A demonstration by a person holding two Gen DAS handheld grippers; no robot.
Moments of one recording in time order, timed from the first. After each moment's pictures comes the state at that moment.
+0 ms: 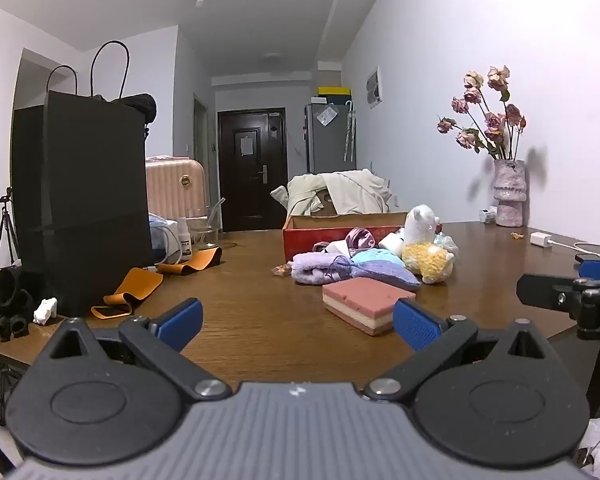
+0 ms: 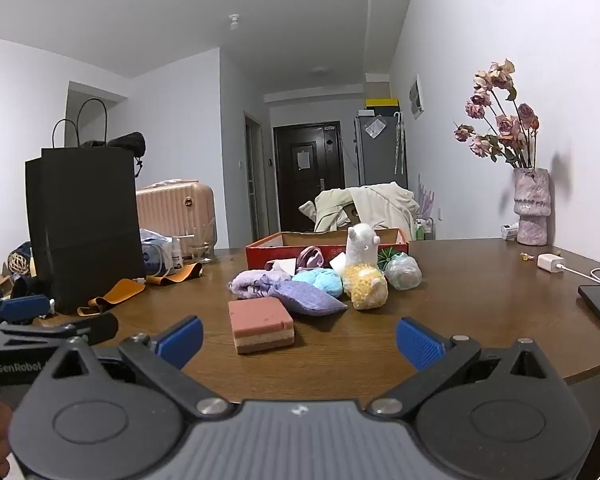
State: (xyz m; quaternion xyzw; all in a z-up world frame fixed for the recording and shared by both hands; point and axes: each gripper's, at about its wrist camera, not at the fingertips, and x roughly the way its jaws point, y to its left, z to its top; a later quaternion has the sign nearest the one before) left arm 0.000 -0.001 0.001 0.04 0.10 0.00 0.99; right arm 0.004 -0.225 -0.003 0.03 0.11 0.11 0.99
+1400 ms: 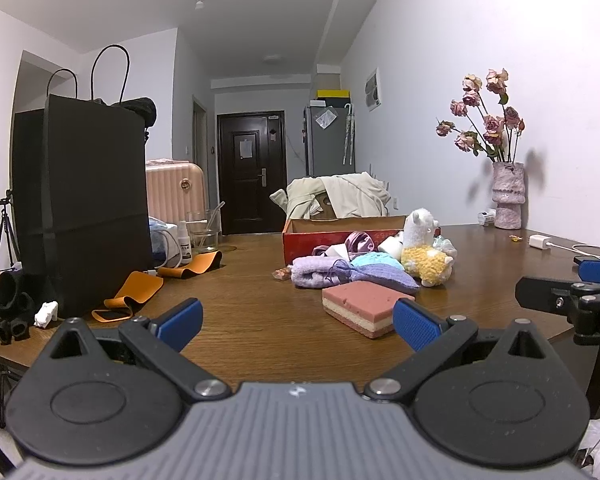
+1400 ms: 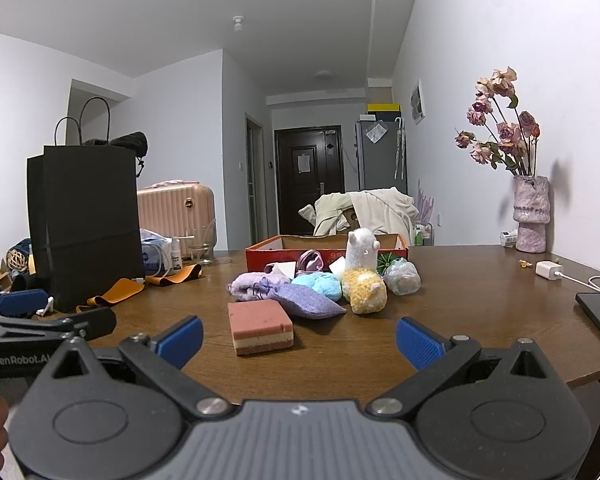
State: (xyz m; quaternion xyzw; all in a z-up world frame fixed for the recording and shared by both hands) left arm -0.003 0.003 0.003 0.02 0.09 0.00 1.00; right arm 0.001 -0.223 -0.005 0.02 0.10 0.11 0.99
